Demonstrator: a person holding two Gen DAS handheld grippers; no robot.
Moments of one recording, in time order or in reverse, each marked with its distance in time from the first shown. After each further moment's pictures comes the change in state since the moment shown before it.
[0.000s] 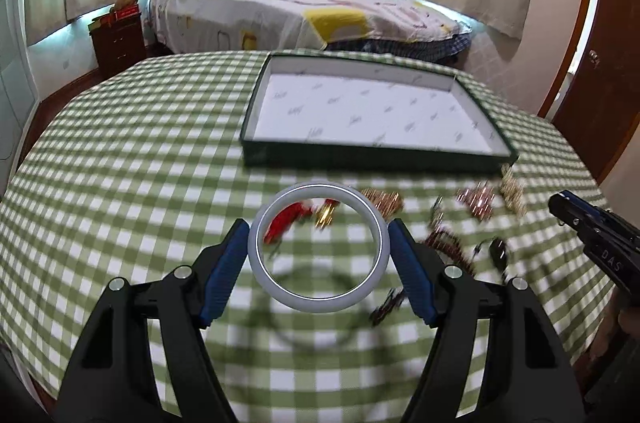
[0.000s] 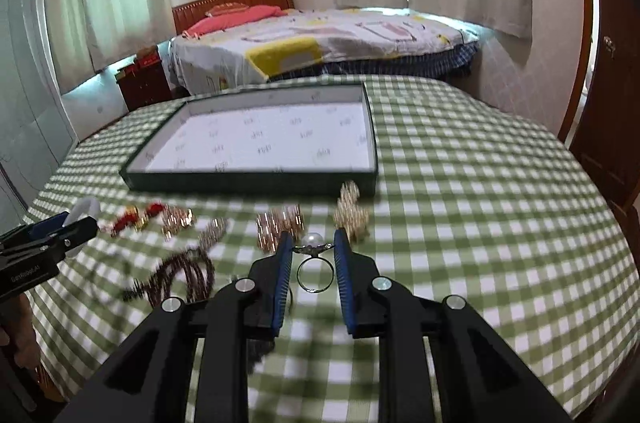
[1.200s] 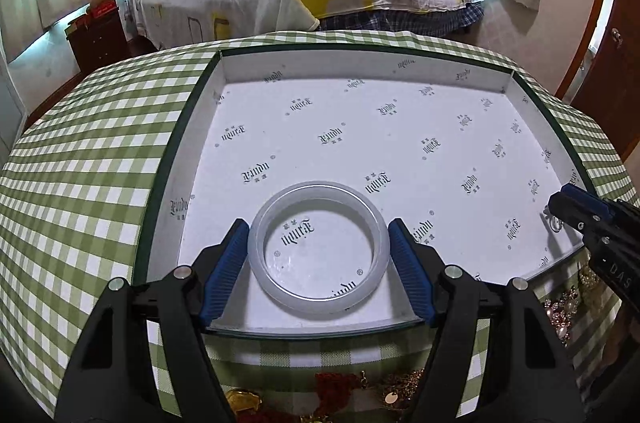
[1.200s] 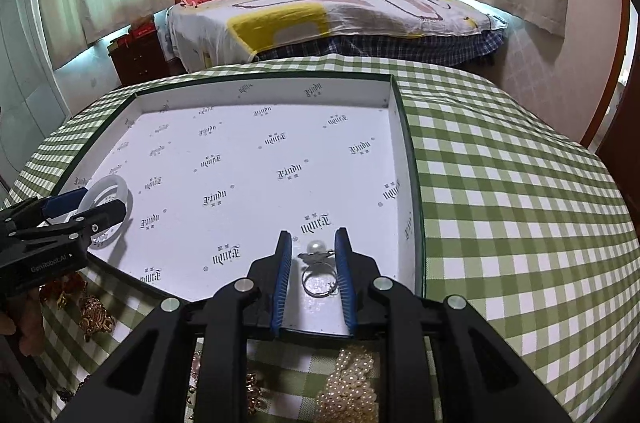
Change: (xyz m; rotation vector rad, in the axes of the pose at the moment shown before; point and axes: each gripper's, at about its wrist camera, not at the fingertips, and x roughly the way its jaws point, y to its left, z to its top) left arm 0.160 -0.014 0.079 0.066 0.110 0.031; right arm 0.135 -0.009 0.061 -0.051 0.130 0.007
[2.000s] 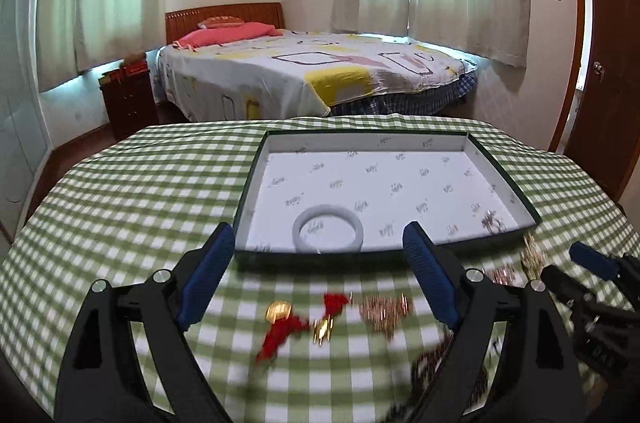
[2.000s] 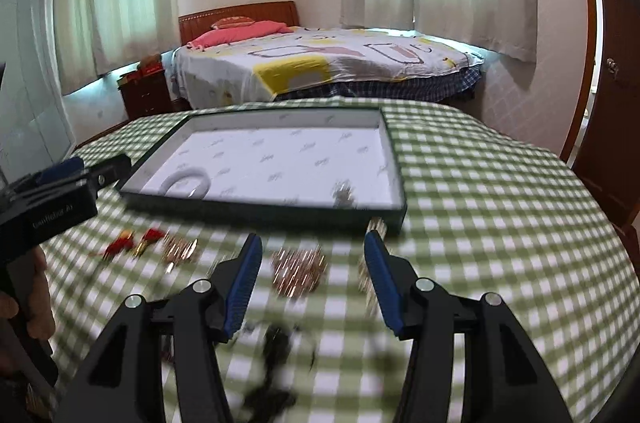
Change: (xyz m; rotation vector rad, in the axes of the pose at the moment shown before) left arm -0.131 -0.006 -0.059 -0.012 -0.318 0.061; right arm -0.109 0.040 -0.078 0.014 -0.187 -0.023
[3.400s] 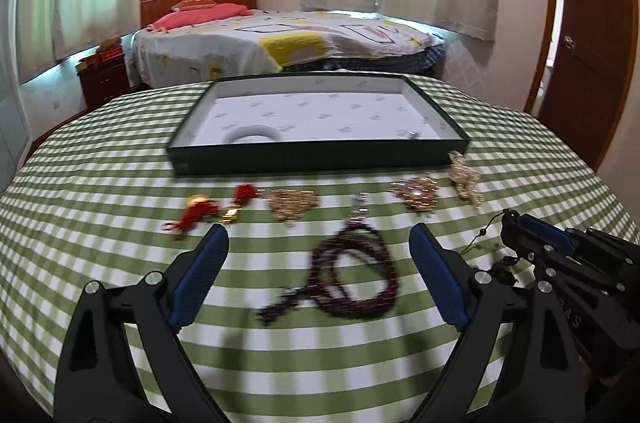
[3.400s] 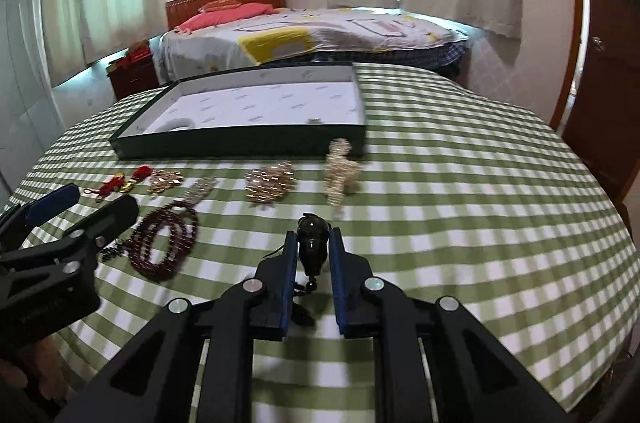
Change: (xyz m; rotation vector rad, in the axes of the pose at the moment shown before) left arm -0.027 -0.069 -0.066 0.037 0.081 -0.093; right arm -0.024 -0.029 -0.049 0.039 0.062 -0.055
